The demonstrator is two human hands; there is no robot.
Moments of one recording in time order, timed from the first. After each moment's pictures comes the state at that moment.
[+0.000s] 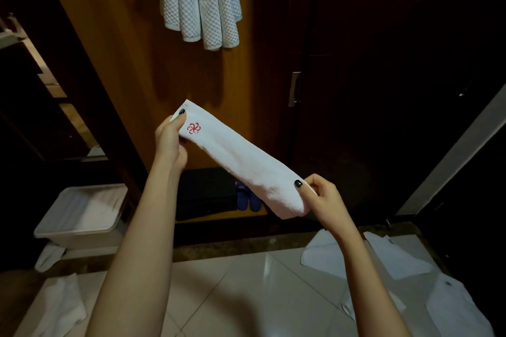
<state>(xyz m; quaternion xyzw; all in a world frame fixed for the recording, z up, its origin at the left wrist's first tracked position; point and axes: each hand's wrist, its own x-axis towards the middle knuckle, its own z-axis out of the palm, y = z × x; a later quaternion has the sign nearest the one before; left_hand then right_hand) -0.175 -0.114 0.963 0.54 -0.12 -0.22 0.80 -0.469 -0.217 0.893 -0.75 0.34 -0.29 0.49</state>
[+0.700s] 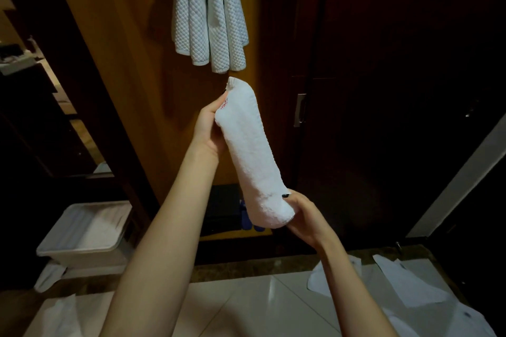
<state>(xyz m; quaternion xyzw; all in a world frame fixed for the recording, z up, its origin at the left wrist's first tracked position) -0.212 -0.160 1.038 0.36 -0.24 -0.42 0.80 -0.410 -0.229 0.887 -0.53 0.15 -0.18 0.82</state>
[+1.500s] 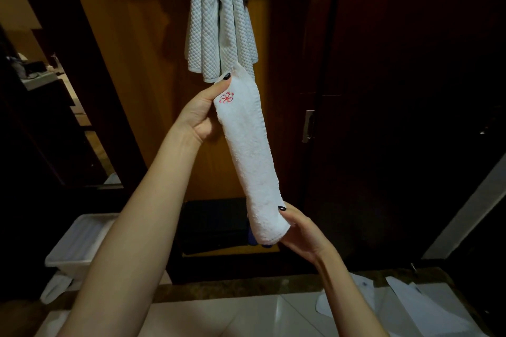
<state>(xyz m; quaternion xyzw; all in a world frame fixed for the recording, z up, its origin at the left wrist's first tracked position) -0.169 -0.163 1.095 0.35 -0.31 -0.45 0.76 -0.393 -0.219 0.902 -0.49 0.12 -0.15 0.85</state>
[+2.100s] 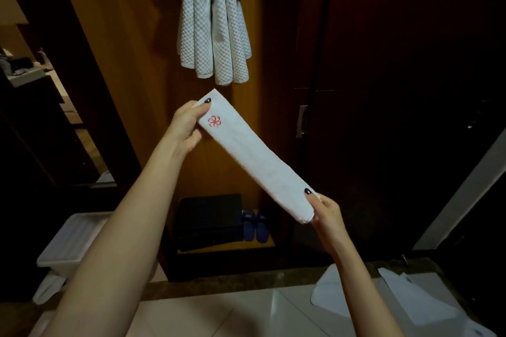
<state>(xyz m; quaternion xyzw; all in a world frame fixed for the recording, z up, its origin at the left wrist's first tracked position) -0.139 -0.161 1.050 0.52 -0.22 -0.30 0.77 -0.423 -0.251 0.889 -0.54 0.29 -0.38 0.69</state>
